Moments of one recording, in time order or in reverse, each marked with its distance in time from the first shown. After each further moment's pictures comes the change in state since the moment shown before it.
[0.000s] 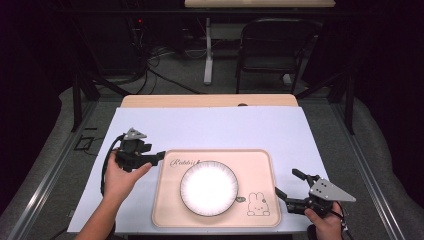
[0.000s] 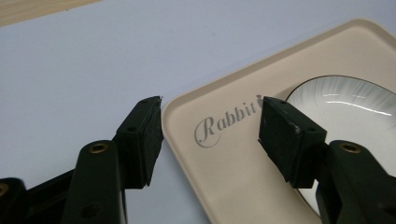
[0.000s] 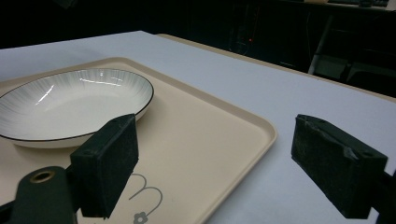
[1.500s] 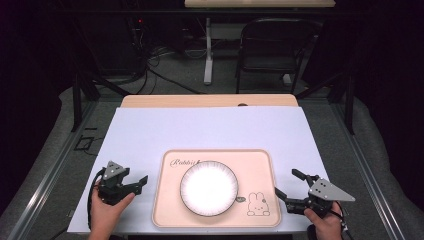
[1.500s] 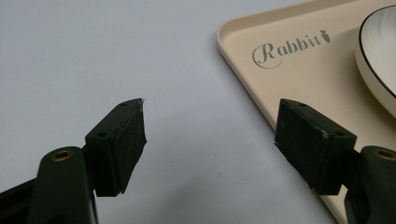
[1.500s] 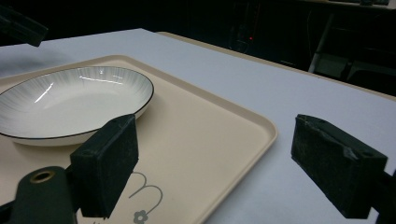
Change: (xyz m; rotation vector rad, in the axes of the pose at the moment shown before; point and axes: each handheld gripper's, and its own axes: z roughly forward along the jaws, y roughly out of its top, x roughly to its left) left arm 0.023 -0.105 0.004 -0.082 0.096 -0.051; right arm 0.000 0.000 0.001 0.005 0.000 -0.004
